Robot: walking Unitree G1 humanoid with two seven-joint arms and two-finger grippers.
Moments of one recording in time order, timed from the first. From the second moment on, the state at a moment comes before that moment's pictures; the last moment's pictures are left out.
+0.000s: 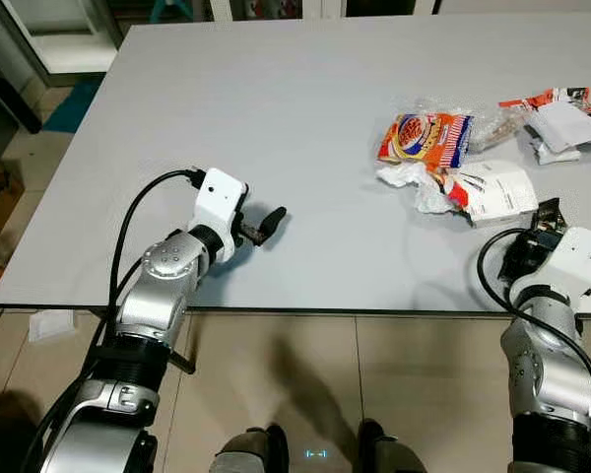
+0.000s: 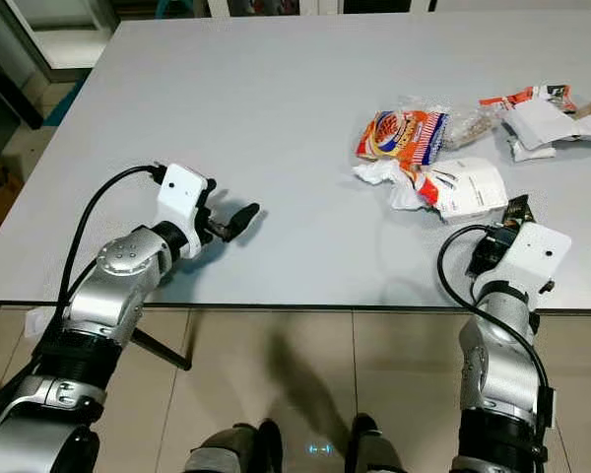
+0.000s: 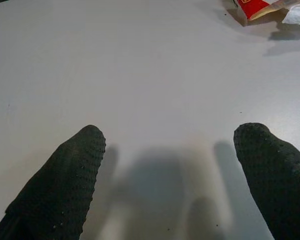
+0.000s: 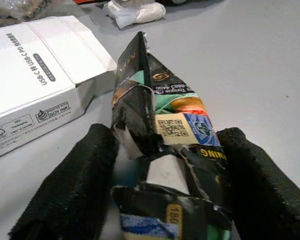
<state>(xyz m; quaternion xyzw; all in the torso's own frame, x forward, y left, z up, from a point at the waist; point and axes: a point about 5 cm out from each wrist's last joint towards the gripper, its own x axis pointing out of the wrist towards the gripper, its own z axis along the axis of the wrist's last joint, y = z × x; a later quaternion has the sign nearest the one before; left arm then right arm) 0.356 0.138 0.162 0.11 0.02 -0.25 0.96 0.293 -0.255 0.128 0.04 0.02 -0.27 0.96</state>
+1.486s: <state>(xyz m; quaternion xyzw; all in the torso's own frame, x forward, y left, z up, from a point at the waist) 0.353 0.090 0.161 0.06 -0.02 -0.25 0.97 0.263 -0.254 0.165 -0.07 -0.06 -0.31 0.95</state>
